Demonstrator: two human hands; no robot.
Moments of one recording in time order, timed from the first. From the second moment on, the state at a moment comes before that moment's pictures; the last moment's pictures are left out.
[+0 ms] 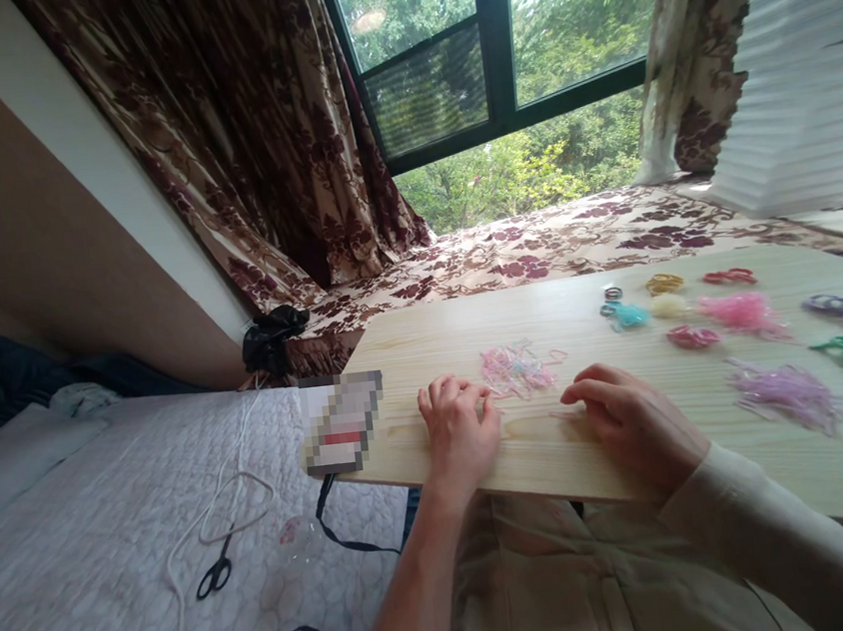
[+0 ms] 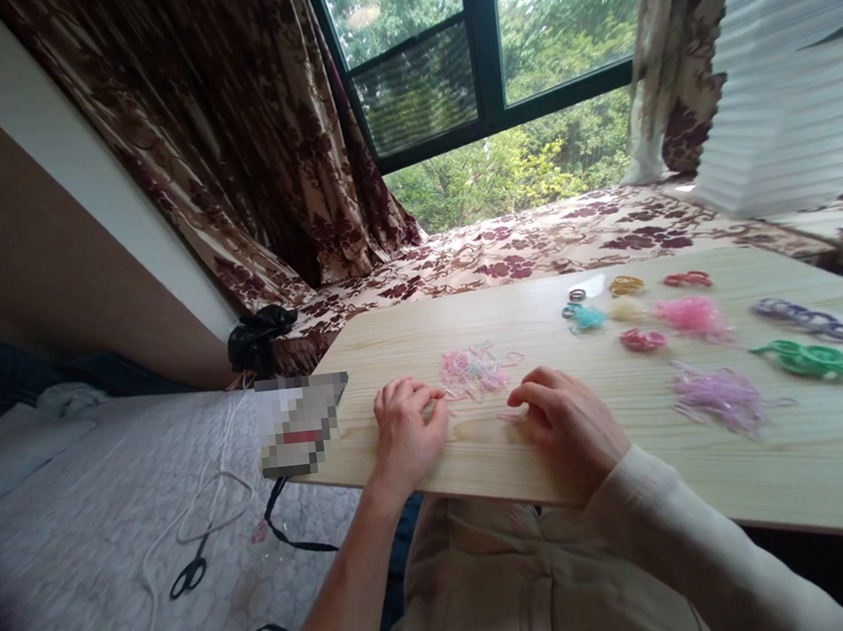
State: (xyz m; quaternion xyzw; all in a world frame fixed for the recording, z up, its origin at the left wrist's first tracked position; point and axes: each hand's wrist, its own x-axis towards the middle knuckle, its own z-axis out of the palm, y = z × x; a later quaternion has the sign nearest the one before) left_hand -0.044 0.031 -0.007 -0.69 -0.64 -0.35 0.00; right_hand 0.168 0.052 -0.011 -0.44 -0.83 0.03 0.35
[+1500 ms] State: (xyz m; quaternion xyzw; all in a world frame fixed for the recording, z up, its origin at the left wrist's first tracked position) left_hand -0.017 0.035 0.022 -0.75 -0.52 -0.39 -0.09; right_hand 0.163 0.048 -0.009 -0.44 -0.81 0.03 0.40
